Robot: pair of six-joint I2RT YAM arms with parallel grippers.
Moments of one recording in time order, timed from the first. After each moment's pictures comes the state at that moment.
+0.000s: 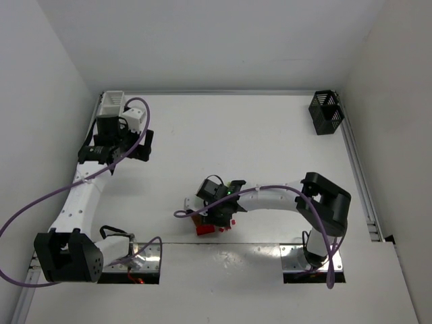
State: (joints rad) left arm 0.02 1.14 1.02 -0.54 0.16 0.25; right arm 1.12 1.75 0.98 -0.47 -0.09 -0.40
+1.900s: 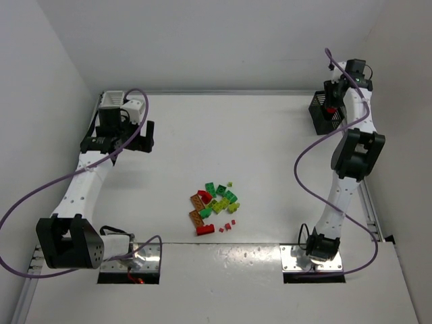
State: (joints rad) left arm 0.01 1.24 1.09 -0.51 0.17 0.17; right arm -0.27 2.30 2.20 -0.75 -0.04 -0.35
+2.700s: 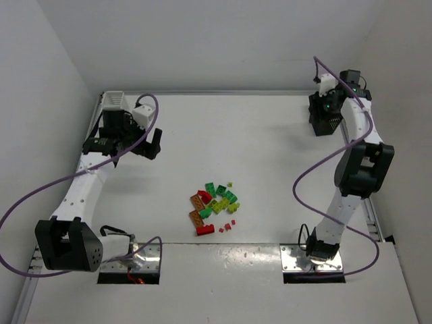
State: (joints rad) left arm -0.01 1.23 1.09 -0.56 0.30 0.30; right arm -0.25 2.04 1.84 -0.76 -0.23 -0.41
